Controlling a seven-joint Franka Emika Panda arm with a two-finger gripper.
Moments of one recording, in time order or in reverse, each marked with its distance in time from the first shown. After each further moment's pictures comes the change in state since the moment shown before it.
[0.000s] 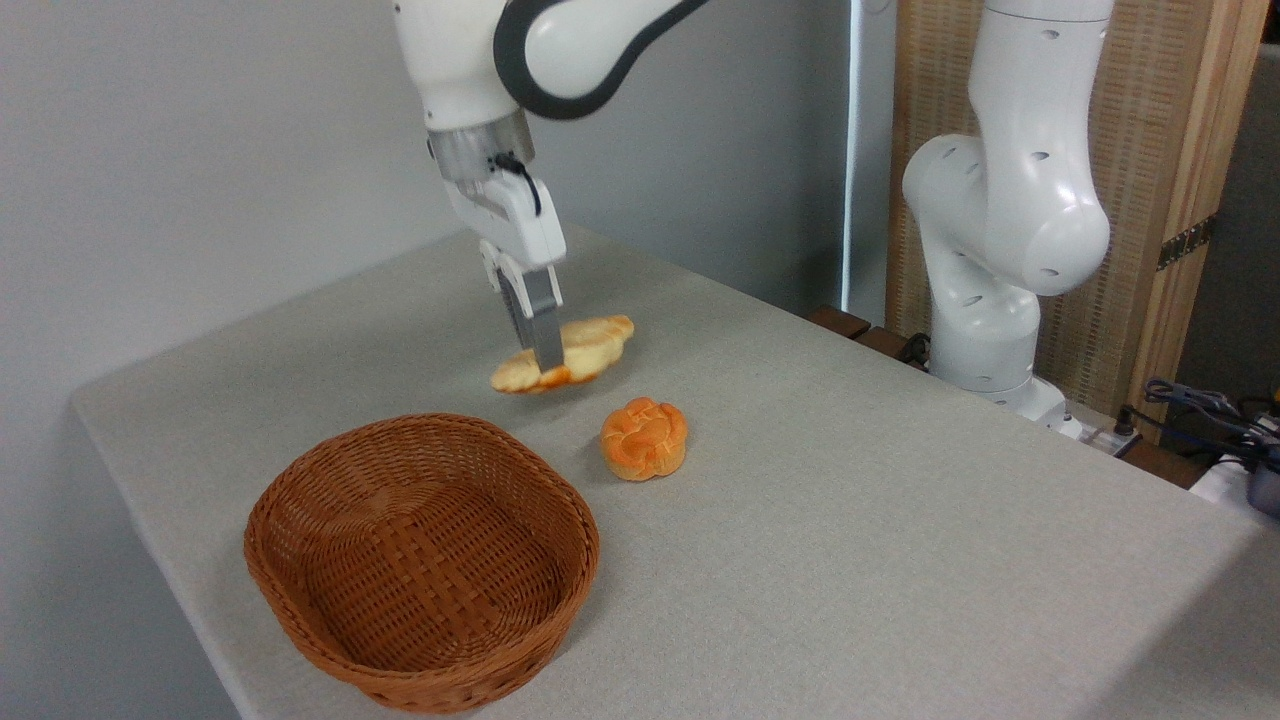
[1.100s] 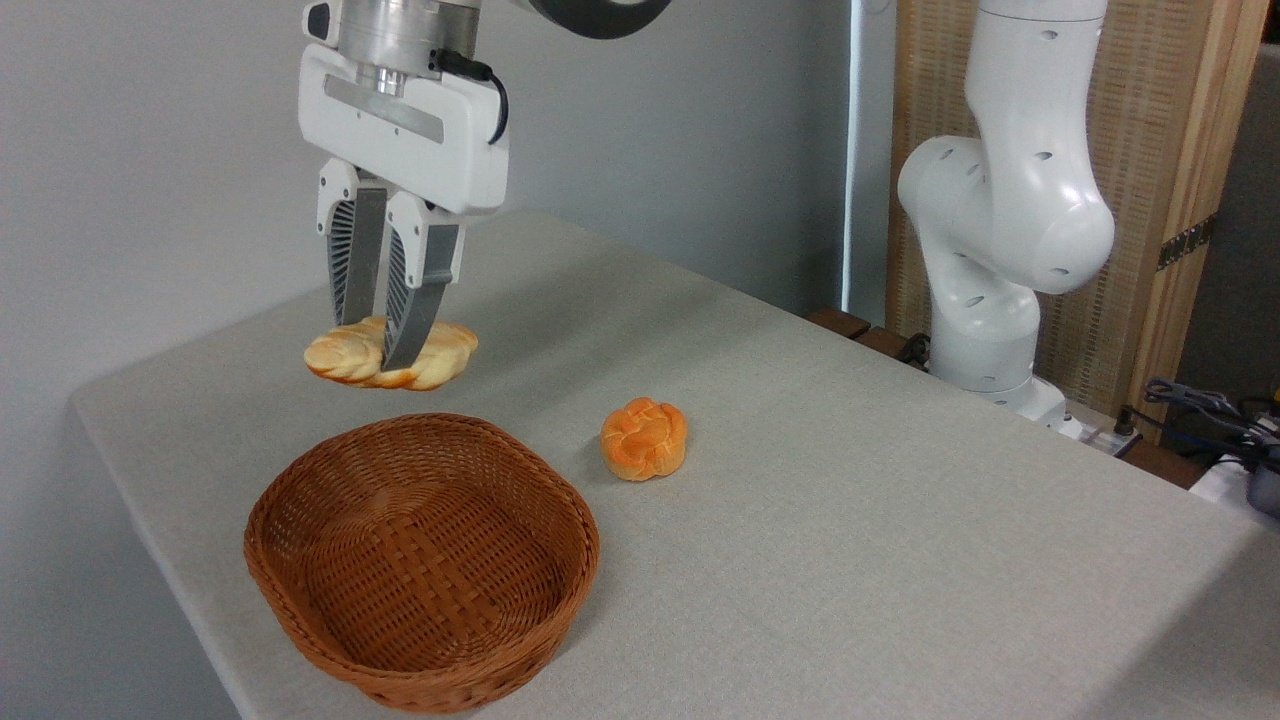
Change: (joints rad) arm 0.076 0.039 0.217 0.249 0.003 0.230 -0.013
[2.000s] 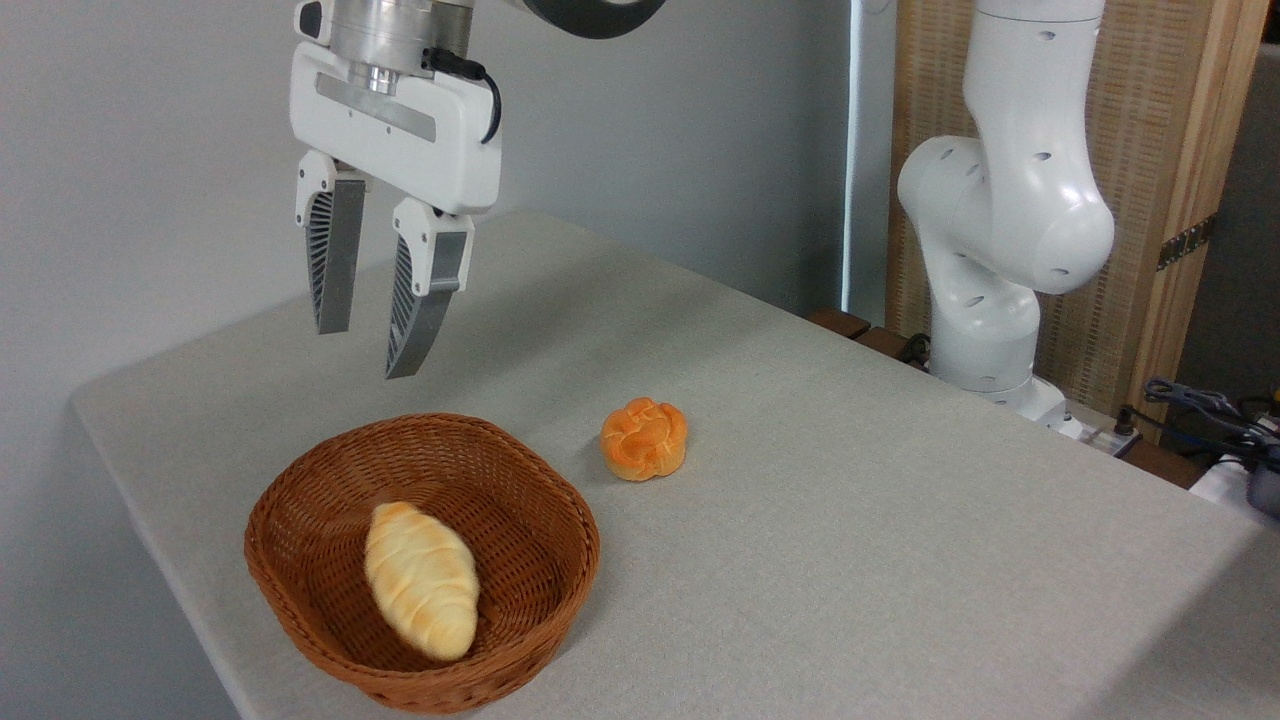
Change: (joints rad) arm 0.000 0.012 0.001 0.022 -0.003 0.001 -0.001
